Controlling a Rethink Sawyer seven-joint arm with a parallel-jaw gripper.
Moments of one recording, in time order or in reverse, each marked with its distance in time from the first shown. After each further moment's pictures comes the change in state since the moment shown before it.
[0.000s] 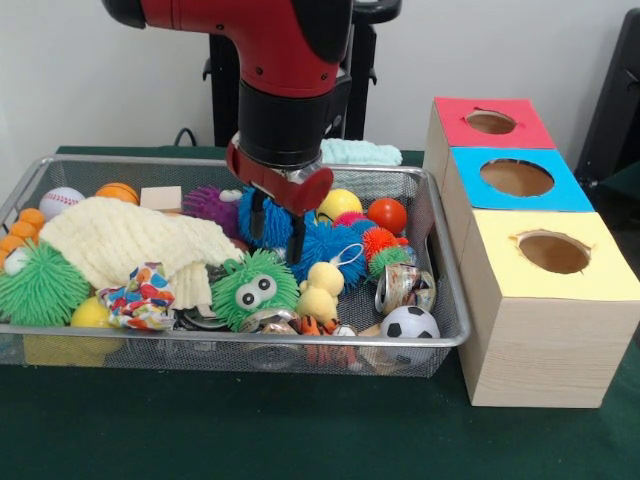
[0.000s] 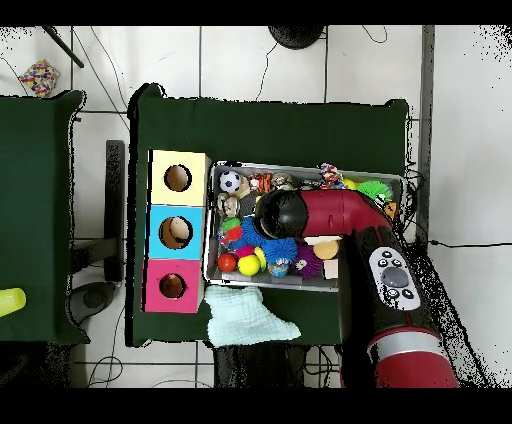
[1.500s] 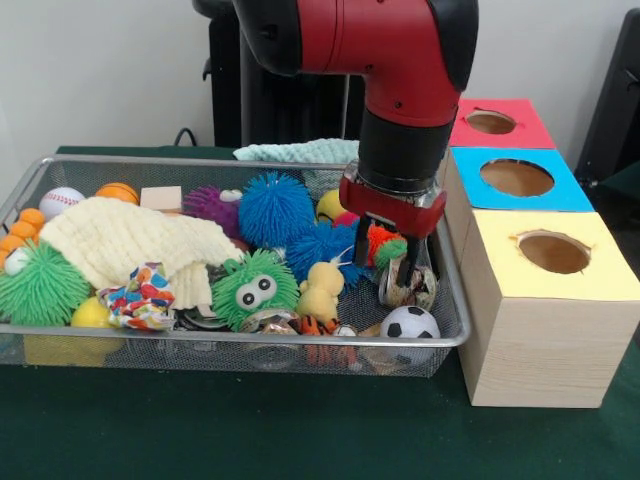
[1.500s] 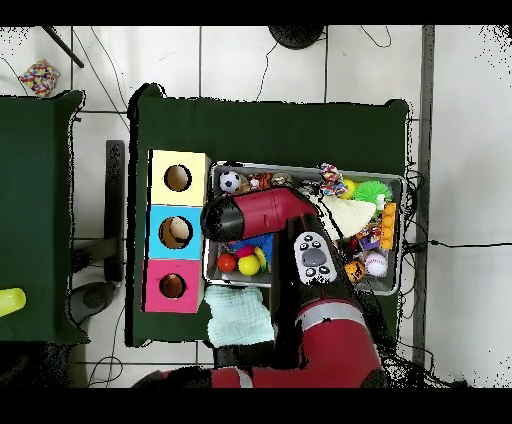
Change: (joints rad) arm 0.187 0.074 -0.022 -0.017 0.000 -0.118 0.000
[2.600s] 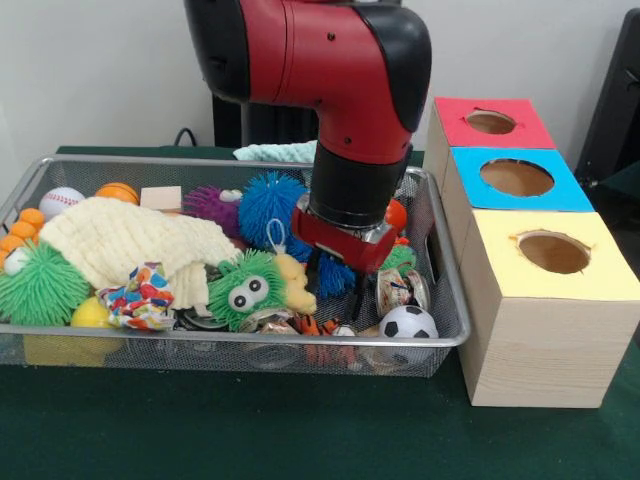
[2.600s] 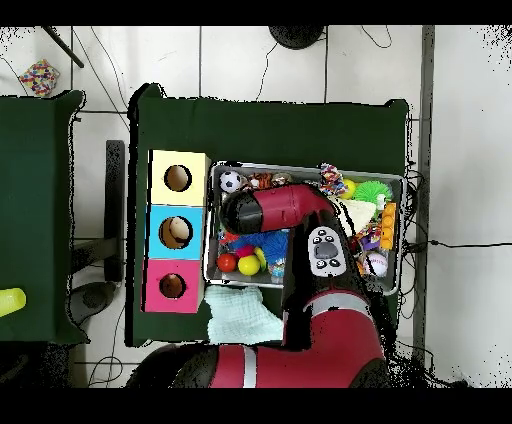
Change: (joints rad) arm 0.000 0.074 -0.087 -0.094 0.000 -0.032 0.000
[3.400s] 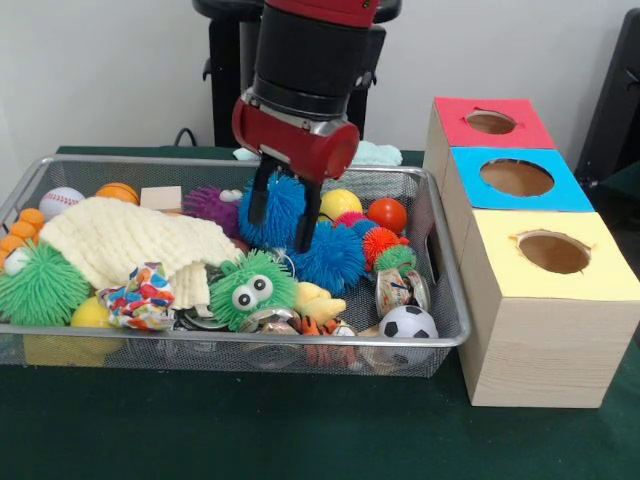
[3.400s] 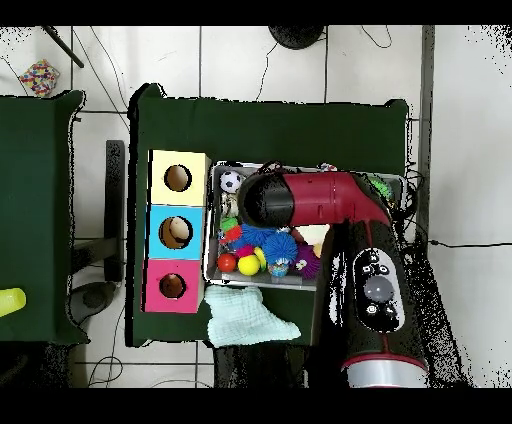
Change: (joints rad) arm -0.069 -0.238 0.007 0.033 0.035 0.084 0.000
